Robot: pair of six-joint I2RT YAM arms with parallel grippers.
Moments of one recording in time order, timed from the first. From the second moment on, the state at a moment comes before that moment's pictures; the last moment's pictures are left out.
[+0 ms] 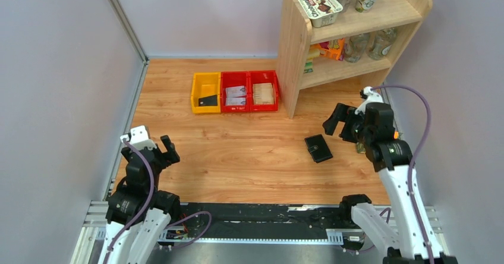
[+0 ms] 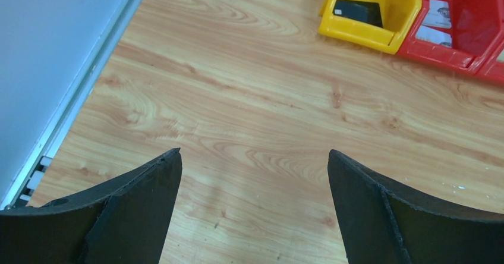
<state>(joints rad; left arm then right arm) -0.28 0.22 0.65 -0.84 -0.47 -0.33 0.11 0.74 0.95 -0.78 -0.07 0.36</state>
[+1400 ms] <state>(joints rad) -0.28 0.57 0.74 -0.84 -0.15 -0.47 0.59 1.38 0.82 -0.51 0.11 0.69</state>
